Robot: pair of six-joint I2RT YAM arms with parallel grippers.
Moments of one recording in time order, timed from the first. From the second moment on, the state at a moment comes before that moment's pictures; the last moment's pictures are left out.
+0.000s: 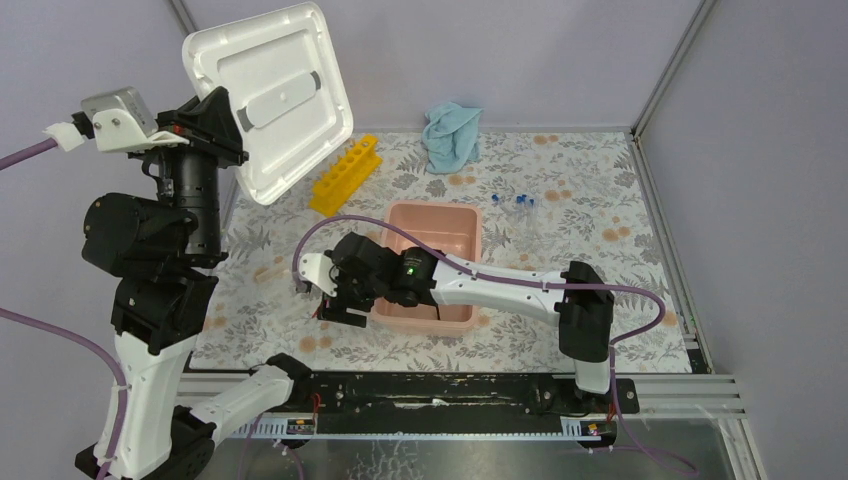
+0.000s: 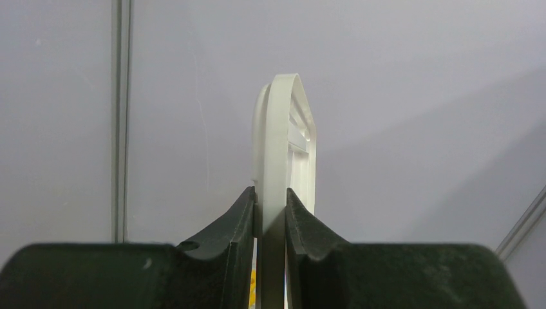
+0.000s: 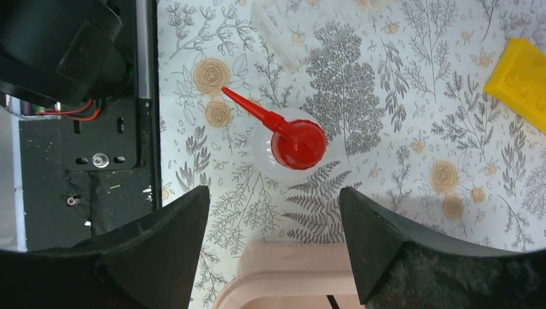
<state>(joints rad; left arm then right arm) -0.46 0.93 1.65 -0.24 -0.49 -0.03 1.26 1.90 1.67 -0.49 -0.10 -0.31</state>
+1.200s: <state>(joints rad) -0.46 0.92 1.64 -0.24 -0.54 0.06 1.22 2.06 1.69 -0.31 -0.17 -0.31</state>
